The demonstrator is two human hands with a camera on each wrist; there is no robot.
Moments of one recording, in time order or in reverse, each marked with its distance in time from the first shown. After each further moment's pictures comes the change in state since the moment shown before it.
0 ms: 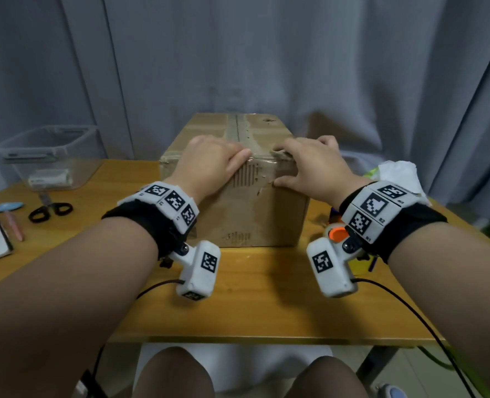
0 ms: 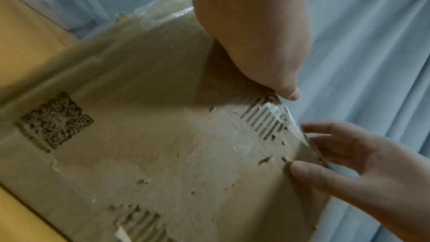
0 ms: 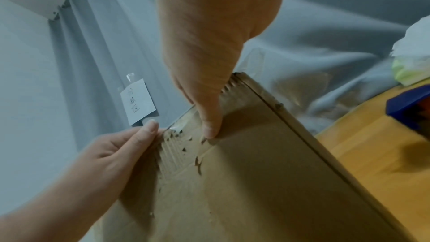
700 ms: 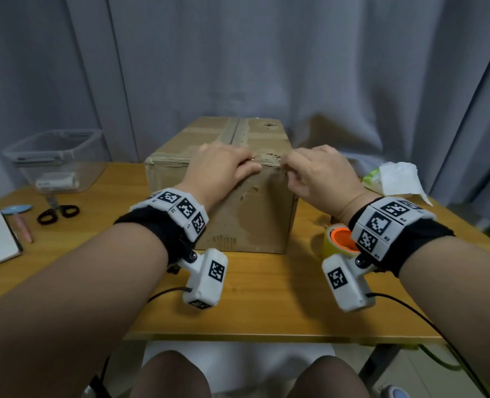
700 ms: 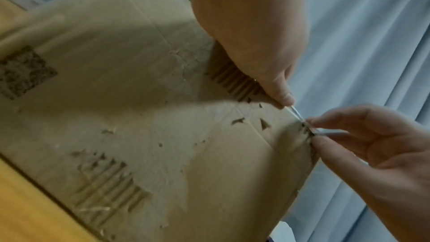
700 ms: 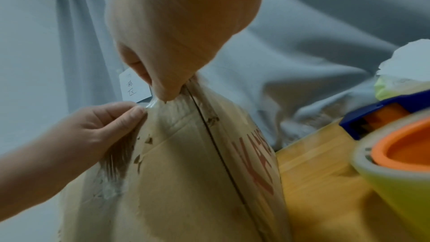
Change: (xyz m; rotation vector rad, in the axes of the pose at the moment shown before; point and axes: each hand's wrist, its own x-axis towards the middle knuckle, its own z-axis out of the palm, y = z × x) left_hand -0.004 0.013 -0.004 -0.042 -0.044 -0.037; right_hand -0.021 -0.003 0.003 -0.073 0.271 -0.255
